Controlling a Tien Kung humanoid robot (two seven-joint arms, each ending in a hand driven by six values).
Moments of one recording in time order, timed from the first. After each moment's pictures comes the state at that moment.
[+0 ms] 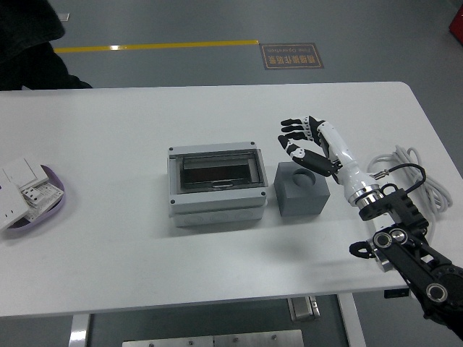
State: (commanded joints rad) left arm 0.01 0.06 -1.47 -0.18 1.52 0.01 0.17; right arm 0.19 -0.26 1.11 1.38 -1.27 -0.21 0.22
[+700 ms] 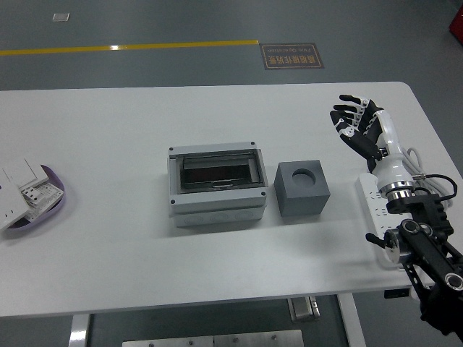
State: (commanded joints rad) left arm -0.01 0.10 -1.49 -0.18 1.56 0.00 0.16; right arm 0.16 -0.23 1.28 1.35 -1.15 -0.23 0.30
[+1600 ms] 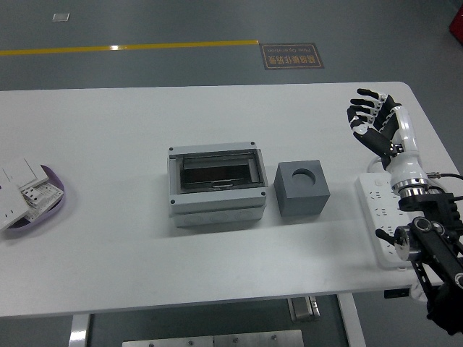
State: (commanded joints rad) left arm -0.02 0.10 -1.48 -0.18 1.54 0.00 0.15; right arm 0.15 -0.23 1.32 1.36 -1.14 -0.24 0.29
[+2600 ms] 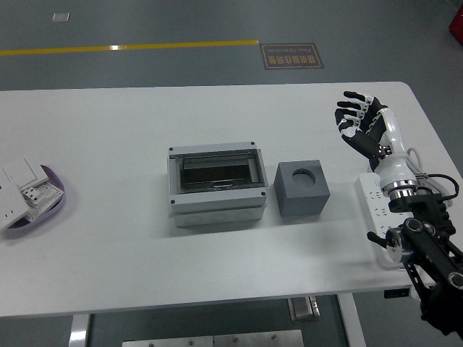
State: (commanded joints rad) left arm -0.02 0.09 -1.47 -0.18 1.54 0.00 0.16; right arm 0.17 -0.23 1.27 1.34 -1.10 -0.22 0.32
